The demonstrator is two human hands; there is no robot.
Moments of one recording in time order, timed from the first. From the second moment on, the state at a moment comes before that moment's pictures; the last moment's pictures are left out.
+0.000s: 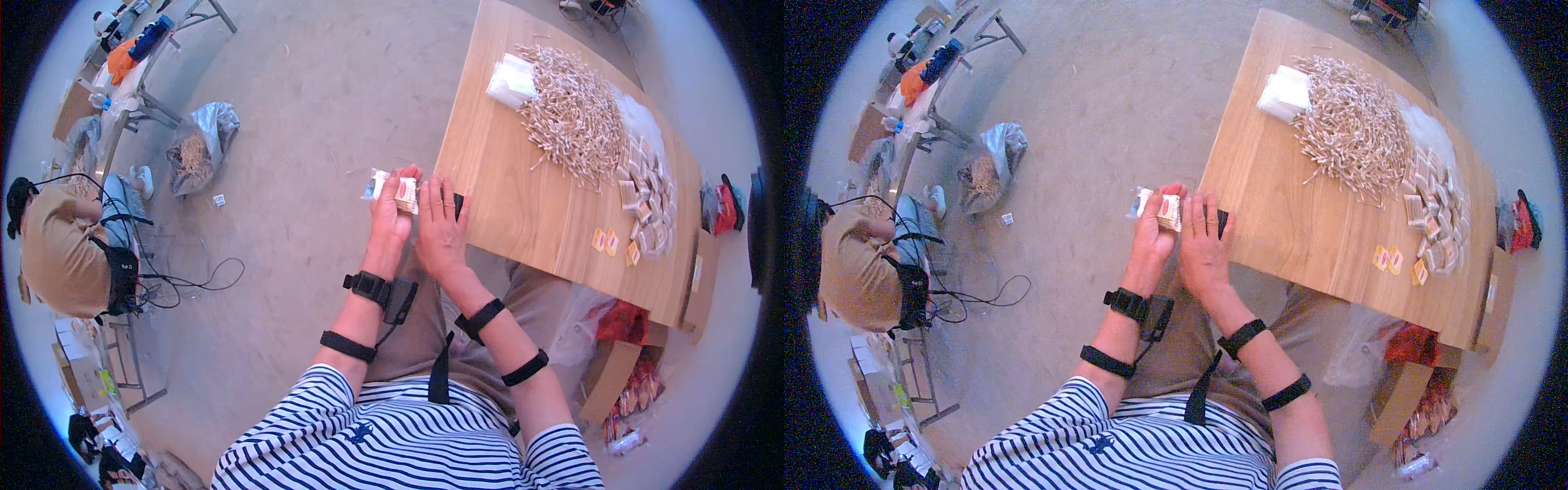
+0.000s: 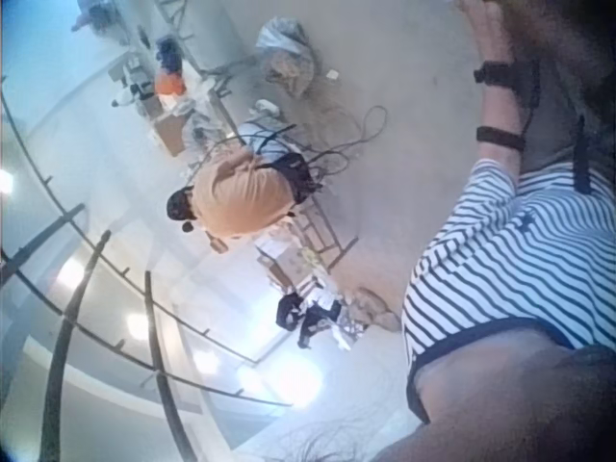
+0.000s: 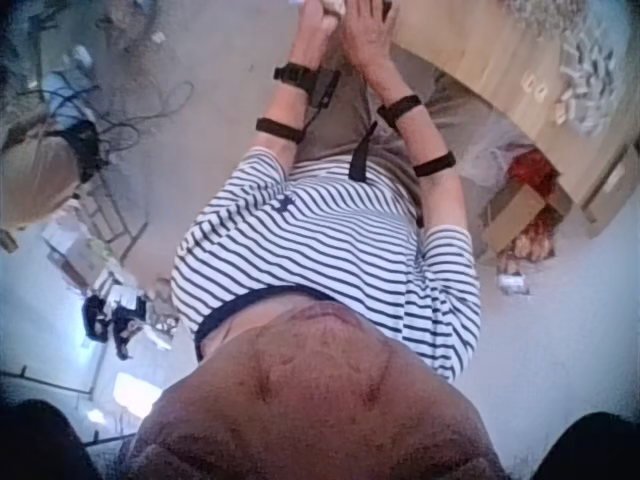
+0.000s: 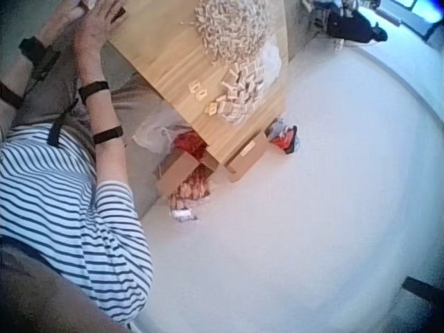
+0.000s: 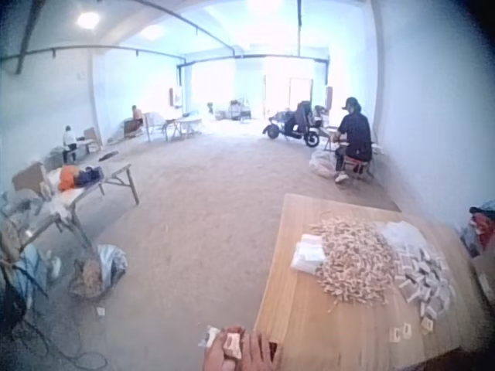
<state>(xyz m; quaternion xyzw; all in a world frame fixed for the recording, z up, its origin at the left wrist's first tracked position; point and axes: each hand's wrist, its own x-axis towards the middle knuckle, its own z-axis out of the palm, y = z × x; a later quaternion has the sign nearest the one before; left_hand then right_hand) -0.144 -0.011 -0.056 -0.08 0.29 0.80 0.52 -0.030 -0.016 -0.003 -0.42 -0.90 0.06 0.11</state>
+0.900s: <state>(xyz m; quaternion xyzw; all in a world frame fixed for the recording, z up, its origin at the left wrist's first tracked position) -0.144 -0.012 -0.065 -0.10 0.25 0.80 0.54 -0.034 -0.039 0.006 -0.38 -0.92 0.03 0.11</state>
